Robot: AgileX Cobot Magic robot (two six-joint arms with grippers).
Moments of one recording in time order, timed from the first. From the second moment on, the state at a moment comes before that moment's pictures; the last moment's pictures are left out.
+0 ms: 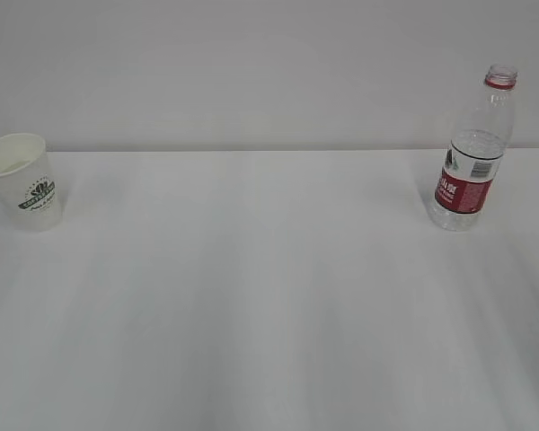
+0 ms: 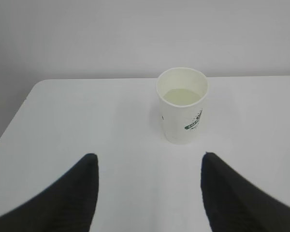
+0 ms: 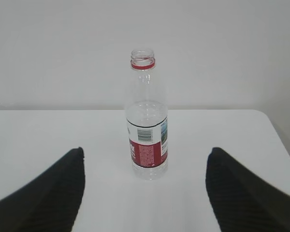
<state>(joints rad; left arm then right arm) 0.11 0.68 -0.43 0.16 0.20 -0.13 0.04 0.74 -0.37 -0.09 -0.02 0.10</state>
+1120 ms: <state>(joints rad) 0.11 0.68 -0.58 0.06 0.46 -0.13 0.04 0.63 -0.49 -0.12 0.41 0.11</state>
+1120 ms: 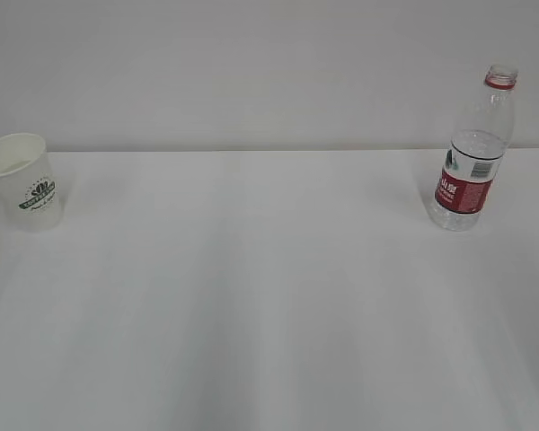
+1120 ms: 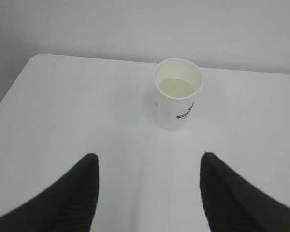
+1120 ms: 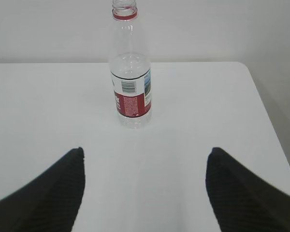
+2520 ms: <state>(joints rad) 0.03 0.67 -0.75 0.00 0.93 -0.05 0.04 0.62 -0.53 -0.03 0.68 0.03</state>
